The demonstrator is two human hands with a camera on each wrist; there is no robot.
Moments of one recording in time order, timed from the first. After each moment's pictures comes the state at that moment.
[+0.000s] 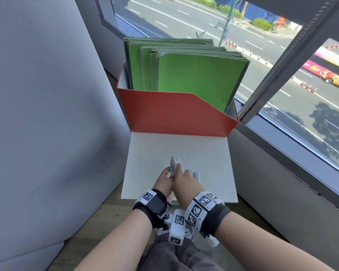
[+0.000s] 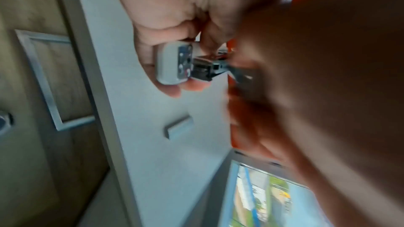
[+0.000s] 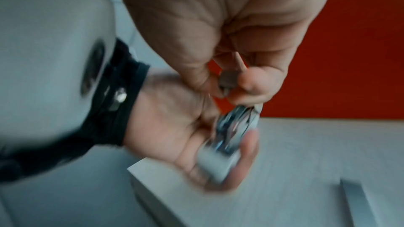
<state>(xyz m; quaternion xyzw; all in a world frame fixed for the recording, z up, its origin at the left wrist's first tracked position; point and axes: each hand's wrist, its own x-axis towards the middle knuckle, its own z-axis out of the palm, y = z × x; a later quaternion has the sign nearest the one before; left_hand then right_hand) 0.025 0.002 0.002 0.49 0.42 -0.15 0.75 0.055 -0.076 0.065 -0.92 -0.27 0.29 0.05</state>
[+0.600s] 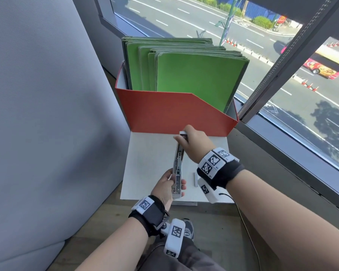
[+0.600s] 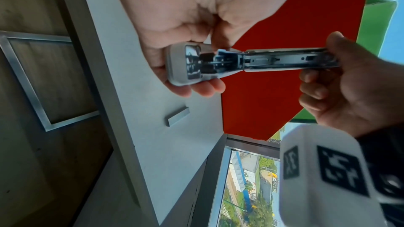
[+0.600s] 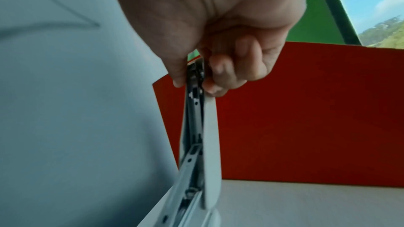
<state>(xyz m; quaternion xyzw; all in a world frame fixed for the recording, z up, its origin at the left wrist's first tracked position) 0.017 -0.008 0.012 0.44 0.40 -0.11 0.79 0.151 -0.068 0.111 -0.90 -0.27 0.21 0.26</state>
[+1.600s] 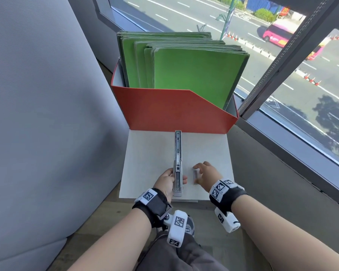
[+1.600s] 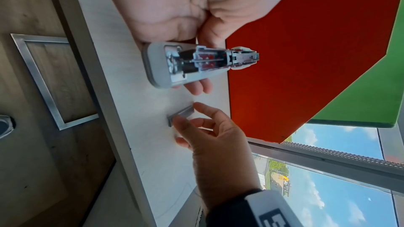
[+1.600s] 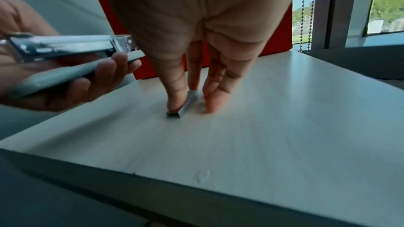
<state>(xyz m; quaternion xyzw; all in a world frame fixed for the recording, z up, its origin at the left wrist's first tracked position) 0.034 -0.011 0.005 0.44 0.43 -0.11 0.78 0.126 -0.143 -0.015 -0.91 -0.17 0.35 0.17</state>
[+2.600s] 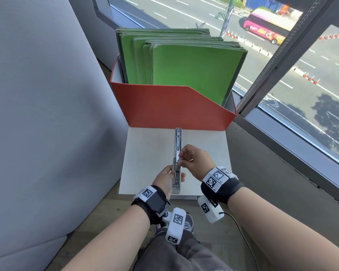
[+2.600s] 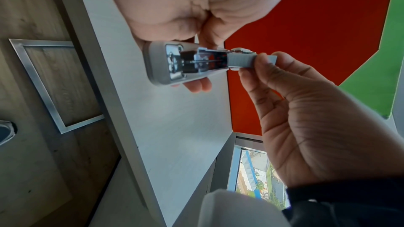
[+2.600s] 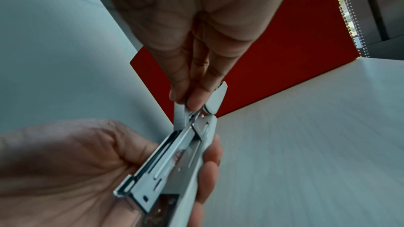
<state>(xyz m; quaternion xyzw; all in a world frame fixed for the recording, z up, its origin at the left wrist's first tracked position) 0.030 -0.013 -0.002 0.47 0.43 -0.11 0.76 0.116 -0.108 0.050 -0.86 -0.21 0.26 0.40</state>
